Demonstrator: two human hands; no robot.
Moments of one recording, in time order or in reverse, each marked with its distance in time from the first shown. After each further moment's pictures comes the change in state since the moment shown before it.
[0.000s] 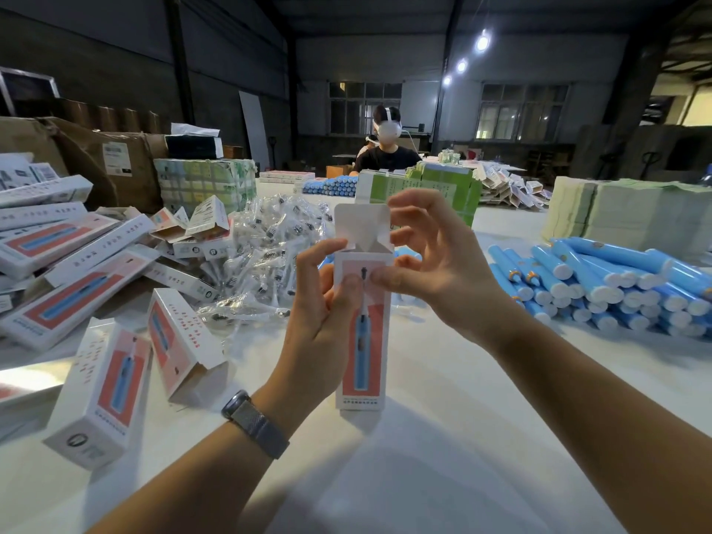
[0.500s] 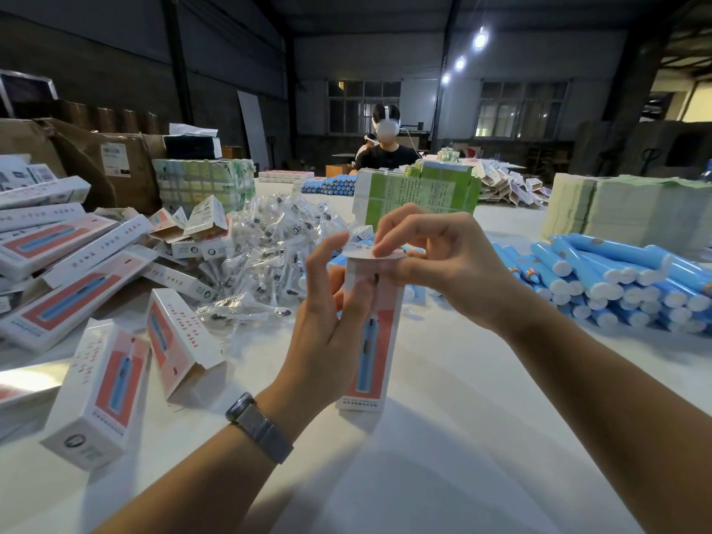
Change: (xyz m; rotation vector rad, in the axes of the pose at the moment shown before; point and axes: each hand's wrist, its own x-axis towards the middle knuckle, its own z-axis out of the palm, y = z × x) left_hand -0.003 0.002 0.004 0.155 -0.034 -0.006; right_hand 0.002 -0.013 -0.011 -0.094 -0.126 0.002
